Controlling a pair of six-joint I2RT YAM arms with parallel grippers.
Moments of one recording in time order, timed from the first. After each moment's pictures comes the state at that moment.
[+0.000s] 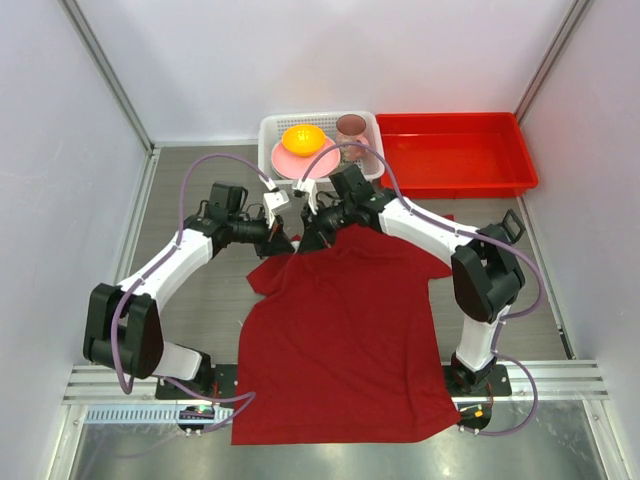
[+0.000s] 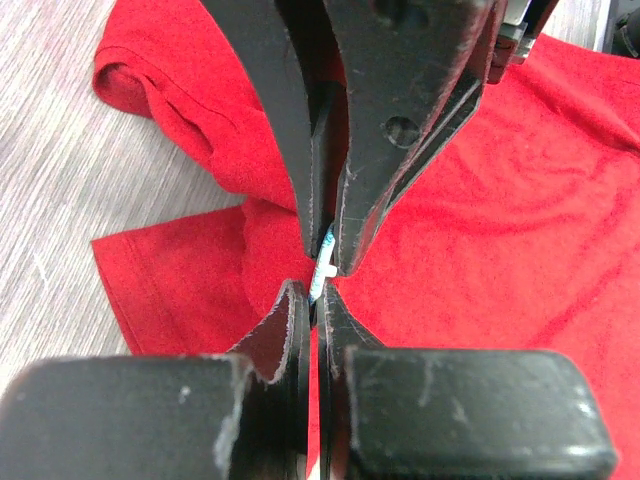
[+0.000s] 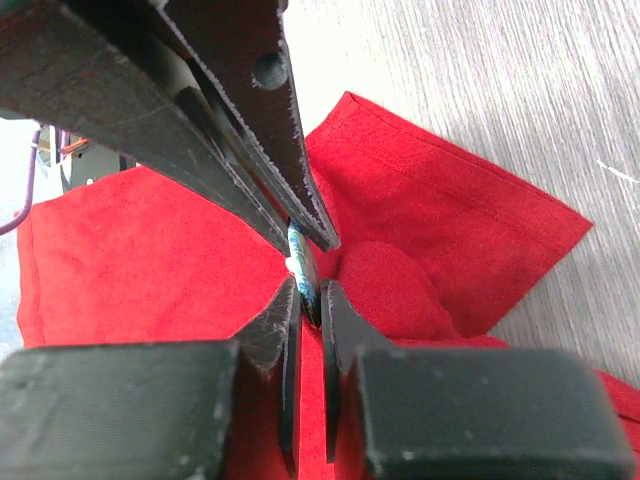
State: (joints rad) left arm -0.31 1.41 0.97 -0.37 0.90 0.41; right arm 0.67 1.83 1.41 -0.35 -0.80 -0.21
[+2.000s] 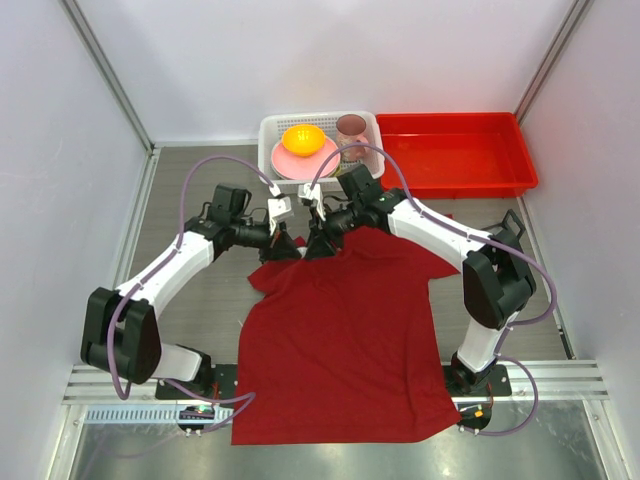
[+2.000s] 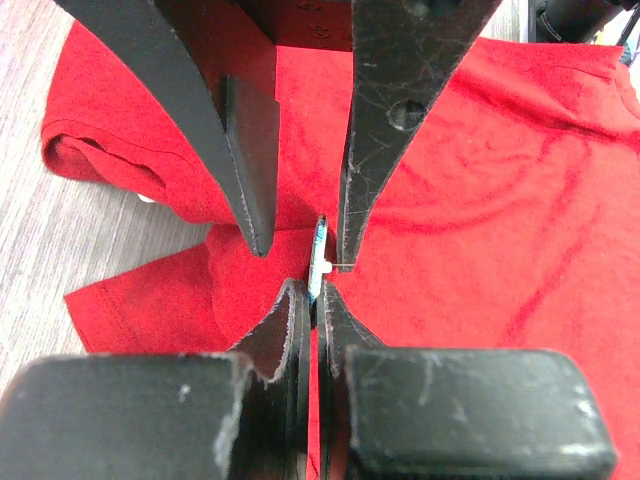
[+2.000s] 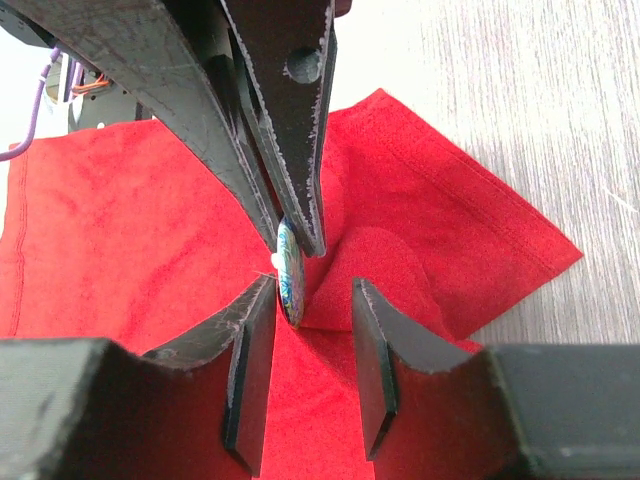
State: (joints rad) left arm -0.34 1.38 0.97 -0.39 1.00 0.51; right arm 0.64 1.76 1.38 -0.42 -0.88 -0.40
